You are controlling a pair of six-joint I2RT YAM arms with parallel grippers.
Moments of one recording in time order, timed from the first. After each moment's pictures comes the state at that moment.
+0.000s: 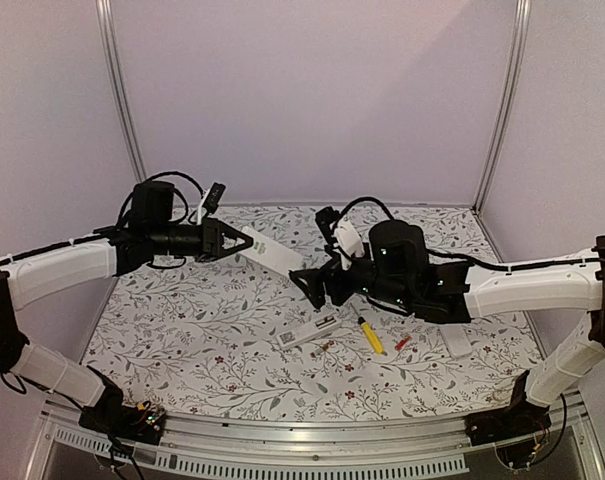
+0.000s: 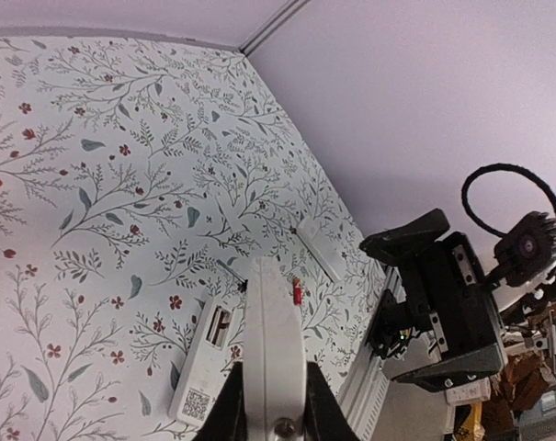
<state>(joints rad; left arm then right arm) -0.45 1.35 0.90 0.01 0.71 -0.57 1.07 1.52 0.98 0.26 0.18 0.11</state>
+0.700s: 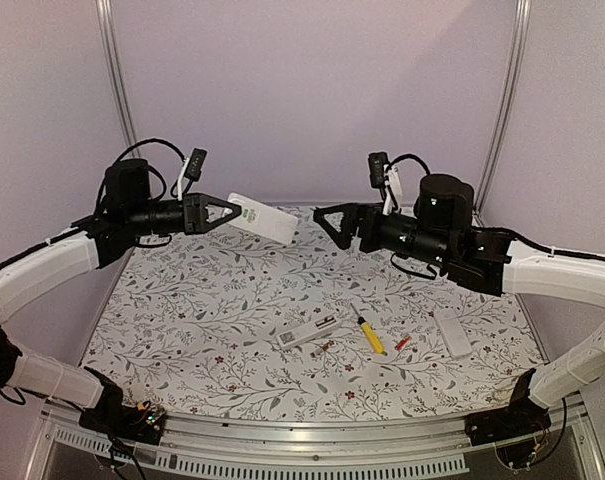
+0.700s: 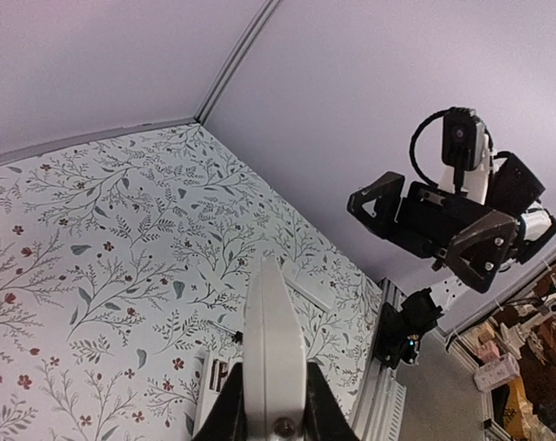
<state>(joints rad) -0.40 1.26 0.97 0.05 0.77 -0.44 0.92 1.37 1.04 0.22 -0.01 0.48</state>
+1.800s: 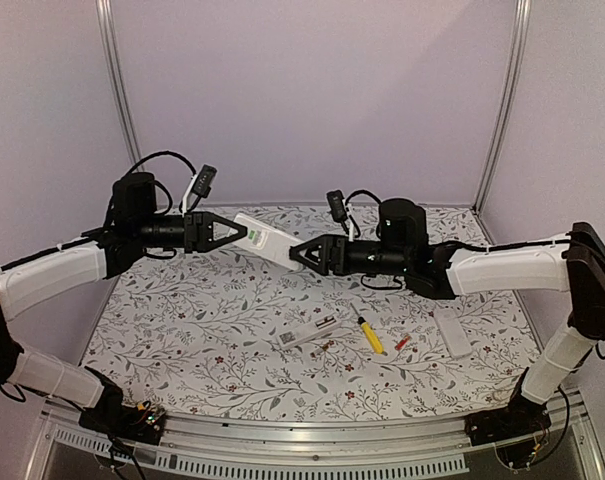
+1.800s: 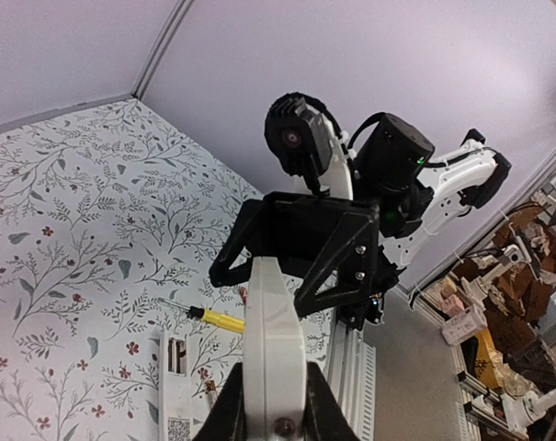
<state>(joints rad) -0.42 1.28 0.87 0.18 0.96 -0.42 0.88 1.65 1.02 0.44 -0.39 0.65</state>
